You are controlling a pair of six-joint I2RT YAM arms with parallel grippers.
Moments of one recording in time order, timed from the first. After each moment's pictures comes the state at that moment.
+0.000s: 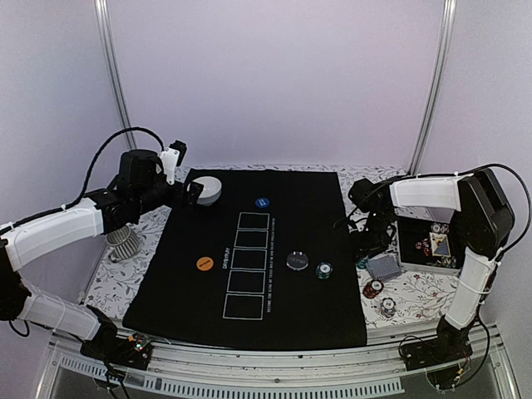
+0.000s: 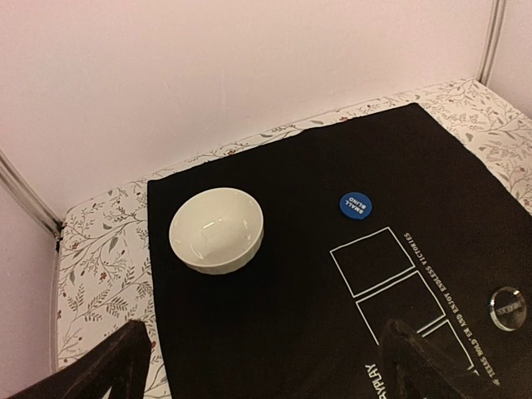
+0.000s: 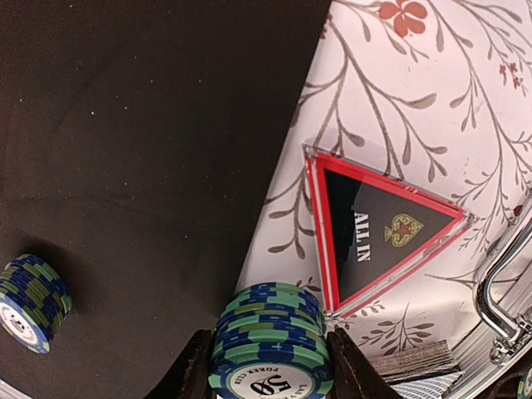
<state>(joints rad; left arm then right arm) -0.52 1.26 0.91 -0.06 -0.22 0.04 0.48 1.85 1.23 -0.89 0.00 0.19</state>
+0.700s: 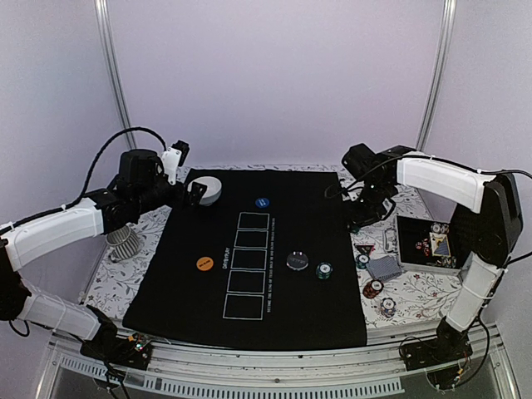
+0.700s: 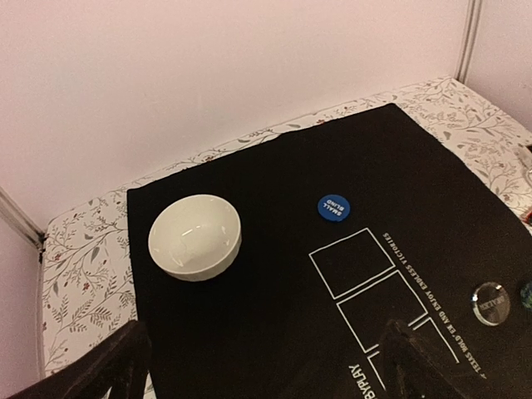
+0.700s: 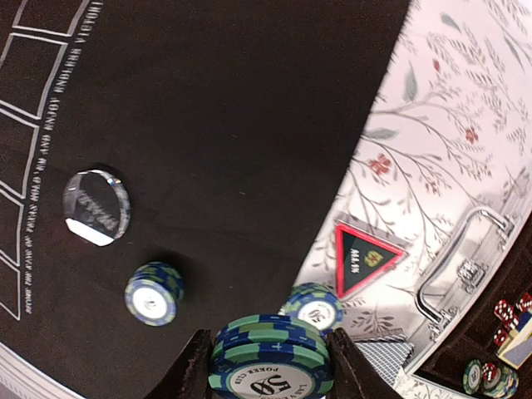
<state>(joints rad) -0.52 1.26 0.91 -0.05 -0.17 0.05 0.55 1.77 1.47 -1.01 0.04 0.18</state>
